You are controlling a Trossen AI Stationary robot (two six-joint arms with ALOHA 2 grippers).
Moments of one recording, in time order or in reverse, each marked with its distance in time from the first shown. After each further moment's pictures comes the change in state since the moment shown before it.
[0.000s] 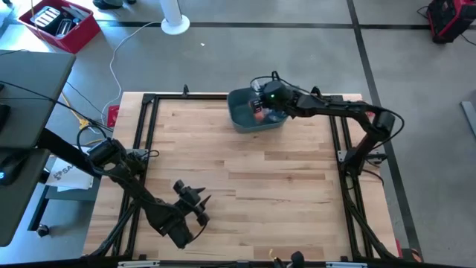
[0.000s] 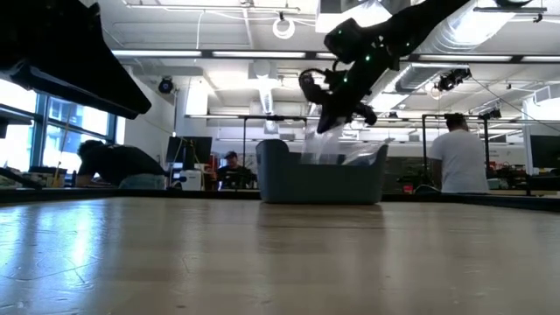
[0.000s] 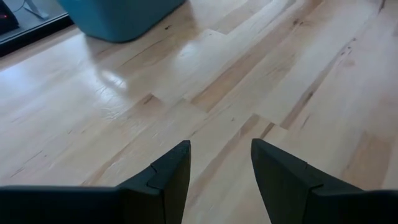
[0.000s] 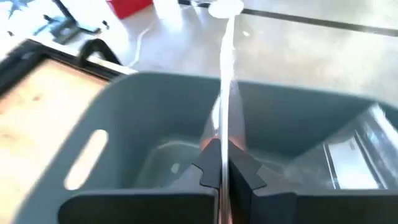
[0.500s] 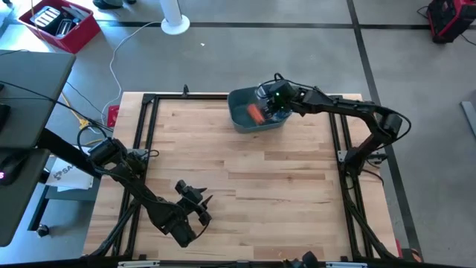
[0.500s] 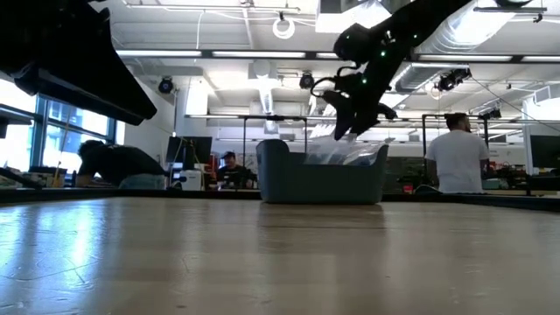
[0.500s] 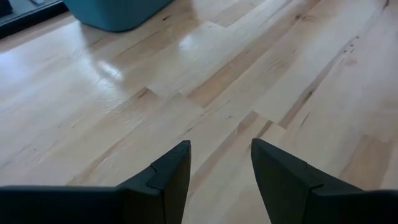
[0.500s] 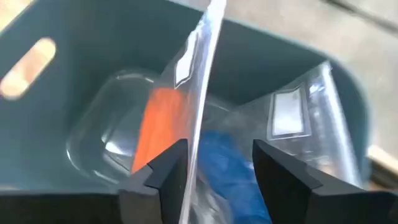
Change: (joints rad) left arm 0.026 0.001 0.000 0.038 0.035 0.015; right arm -0.041 -0.075 0.003 -0.277 -0.076 -0.156
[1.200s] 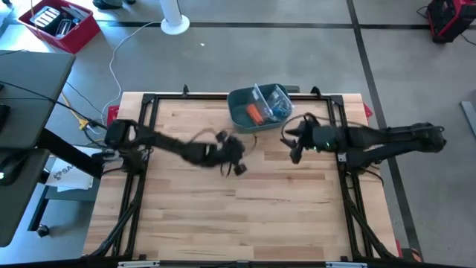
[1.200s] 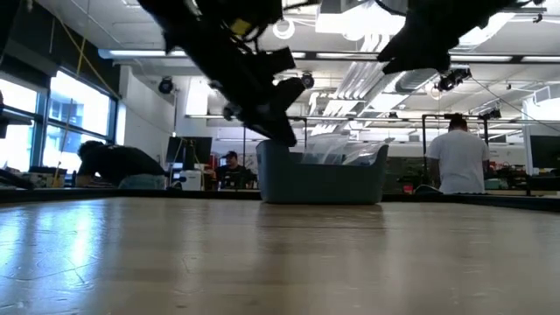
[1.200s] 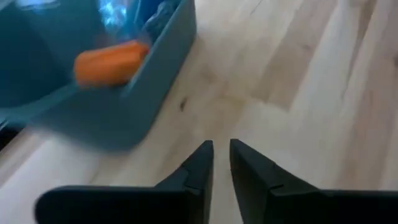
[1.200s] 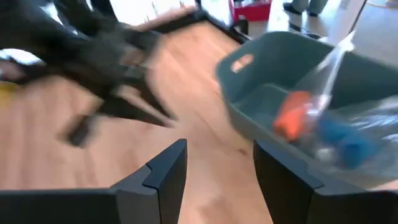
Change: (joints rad) left arm 0.689 -0.008 0.000 0.676 0.389 1.153; right arm 0.545 -0.666 -0.376 0.036 0.117 -0.010
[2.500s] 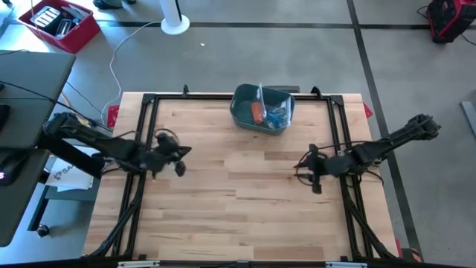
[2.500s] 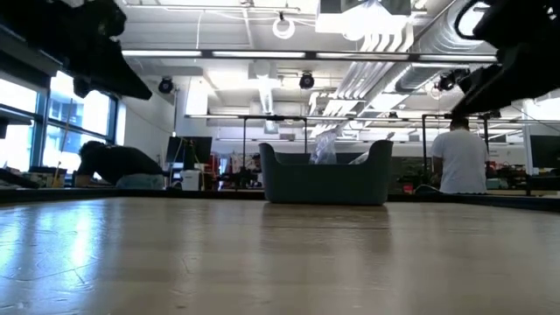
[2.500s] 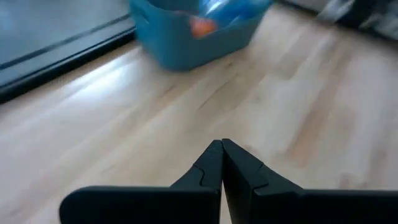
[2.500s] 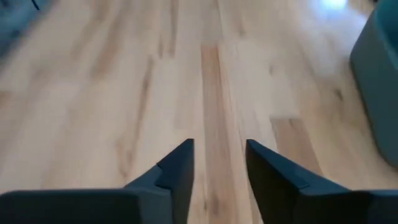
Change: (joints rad) left arm -0.259 -0.988 -0.551 -0.418 -0.159 -0.431; right arm 0.392 -0.215 -0.409 0.071 -0.044 -0.089
